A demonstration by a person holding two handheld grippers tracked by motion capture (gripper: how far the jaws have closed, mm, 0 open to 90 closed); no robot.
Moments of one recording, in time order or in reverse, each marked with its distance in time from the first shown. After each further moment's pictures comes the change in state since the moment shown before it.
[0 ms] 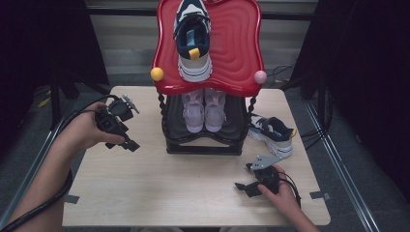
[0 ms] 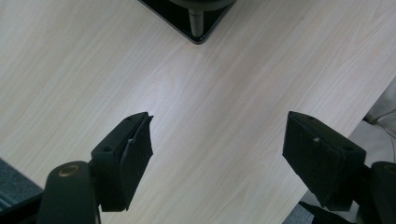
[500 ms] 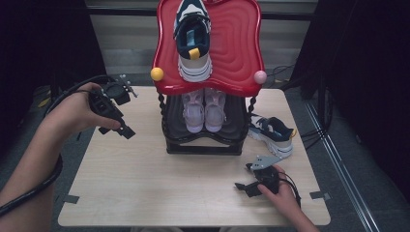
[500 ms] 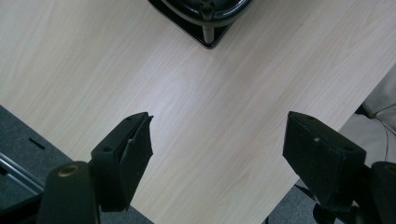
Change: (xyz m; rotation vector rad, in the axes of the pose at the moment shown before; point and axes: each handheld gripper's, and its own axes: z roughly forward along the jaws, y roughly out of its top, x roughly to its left) left arm 0.000 0.020 -0.047 0.040 0.050 0.007; right arm 0.000 0.000 0.000 0.002 0.000 0.000
